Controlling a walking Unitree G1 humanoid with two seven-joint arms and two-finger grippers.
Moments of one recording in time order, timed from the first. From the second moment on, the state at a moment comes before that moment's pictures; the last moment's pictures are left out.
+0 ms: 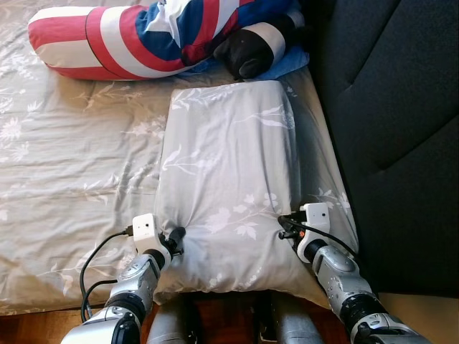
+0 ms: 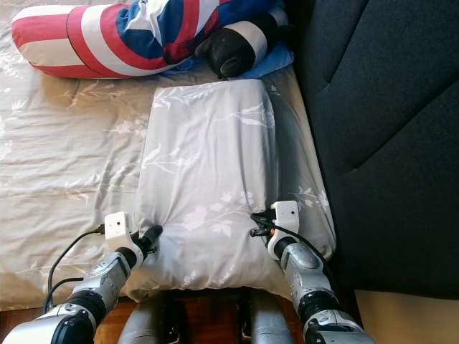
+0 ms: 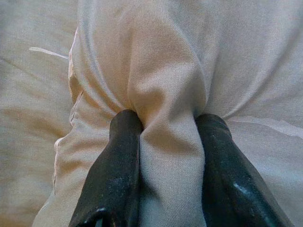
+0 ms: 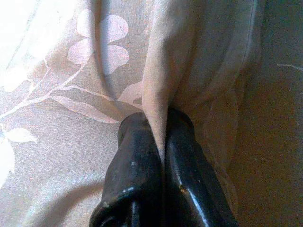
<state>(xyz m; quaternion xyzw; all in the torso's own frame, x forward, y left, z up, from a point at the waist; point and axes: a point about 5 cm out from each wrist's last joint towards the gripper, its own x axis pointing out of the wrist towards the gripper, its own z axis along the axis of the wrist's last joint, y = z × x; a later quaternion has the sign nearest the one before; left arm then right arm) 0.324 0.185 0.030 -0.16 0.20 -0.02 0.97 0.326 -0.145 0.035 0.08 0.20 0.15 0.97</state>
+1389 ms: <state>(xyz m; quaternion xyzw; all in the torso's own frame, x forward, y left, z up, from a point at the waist) 0.326 0.184 0.034 -0.15 0.18 -0.02 0.97 0.329 -0.139 0.036 0.07 0.20 0.12 0.97</state>
